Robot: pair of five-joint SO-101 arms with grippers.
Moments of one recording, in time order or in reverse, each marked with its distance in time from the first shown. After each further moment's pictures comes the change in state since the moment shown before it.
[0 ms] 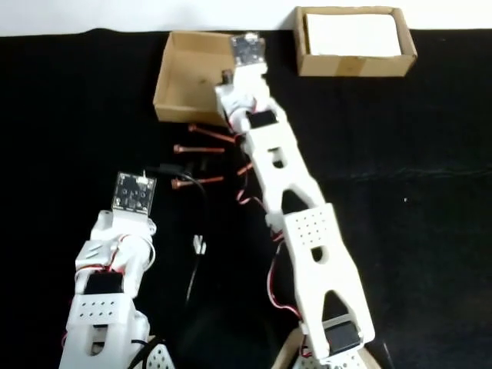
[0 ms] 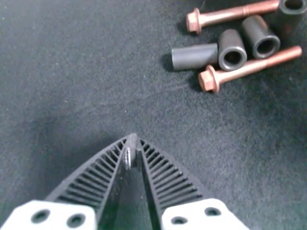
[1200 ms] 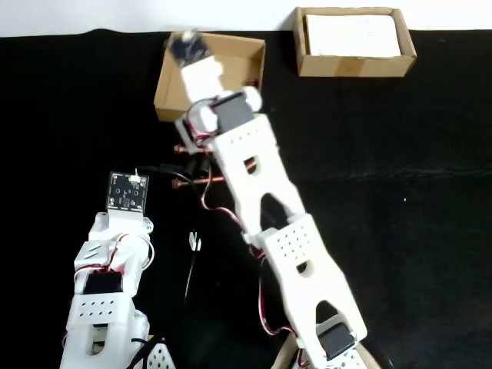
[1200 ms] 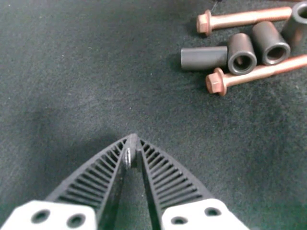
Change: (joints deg) left arm -1.1 0.0 0.0 0.0 3.2; right arm -12.1 -10.6 -23.1 68.2 4.0
